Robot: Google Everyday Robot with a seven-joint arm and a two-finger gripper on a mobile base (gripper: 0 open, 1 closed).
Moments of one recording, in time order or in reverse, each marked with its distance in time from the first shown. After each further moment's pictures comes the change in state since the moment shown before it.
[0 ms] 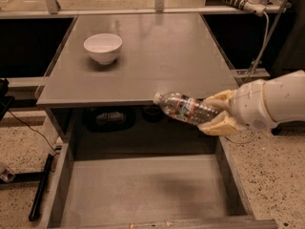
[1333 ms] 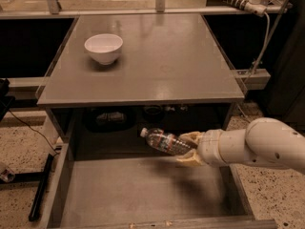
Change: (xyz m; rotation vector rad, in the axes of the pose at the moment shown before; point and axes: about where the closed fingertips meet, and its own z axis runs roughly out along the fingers) arm 0.075 0.043 0.148 0.013 -0.049 0.002
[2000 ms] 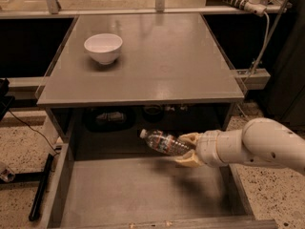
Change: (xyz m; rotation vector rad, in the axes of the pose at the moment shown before) arm 0.006 0.002 0.009 -0.015 0.009 0.018
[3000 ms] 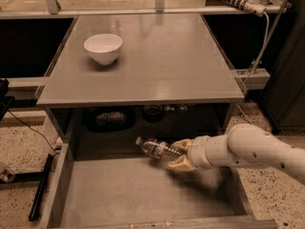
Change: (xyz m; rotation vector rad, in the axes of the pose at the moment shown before) arm 0.023 0.009 0.048 -0.059 0.000 0.053
